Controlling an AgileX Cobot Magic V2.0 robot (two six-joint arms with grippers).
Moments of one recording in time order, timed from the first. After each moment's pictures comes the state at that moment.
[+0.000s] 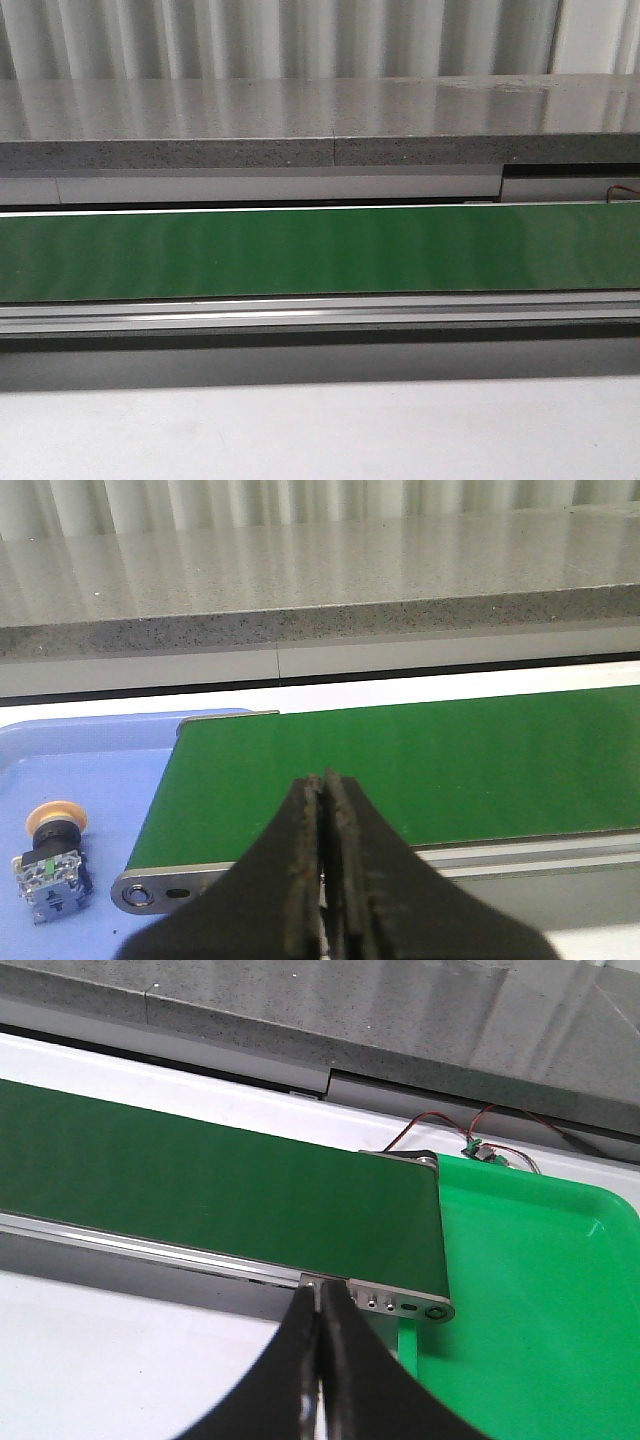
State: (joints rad) left arm -0.05 0.00 0.00 -0.02 0.20 0.06; right arm -0.01 0.08 -0.52 0.12 0.81 -0.21
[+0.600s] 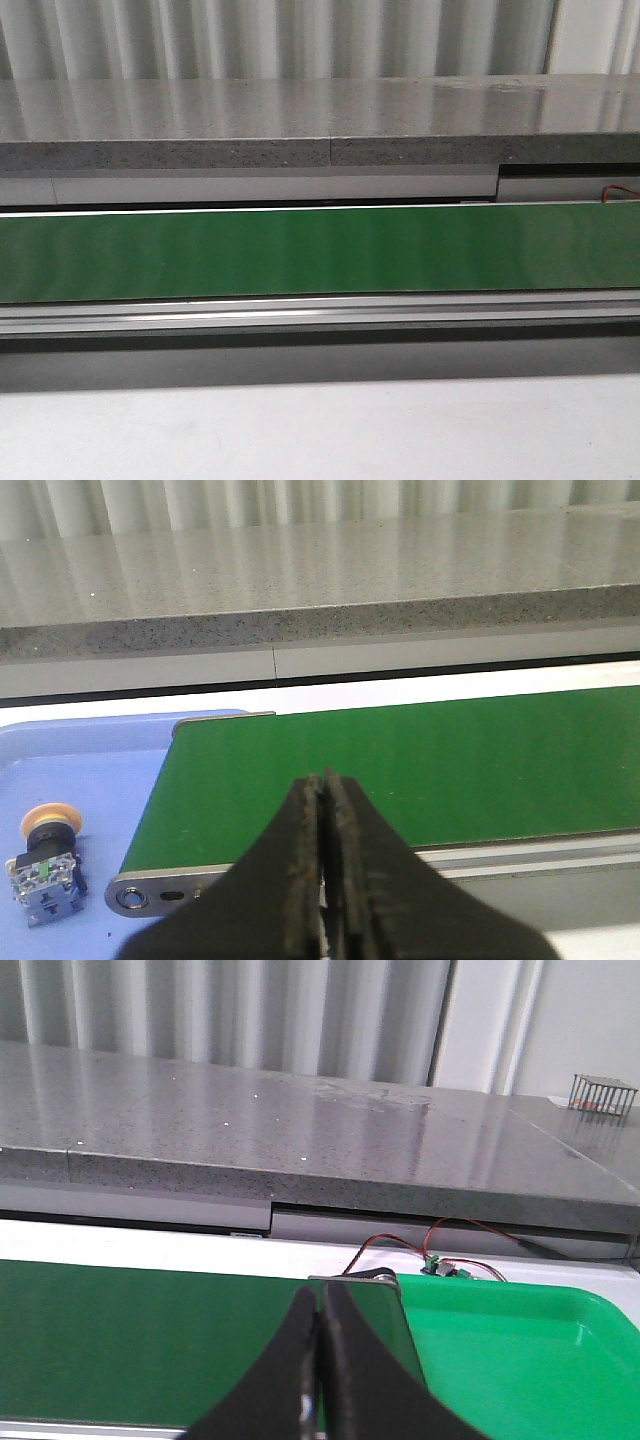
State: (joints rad) left arm -0.05 0.00 0.00 -0.02 0.20 0.06; right arm -0.02 0.08 -0.08 -0.07 0.04 0.05
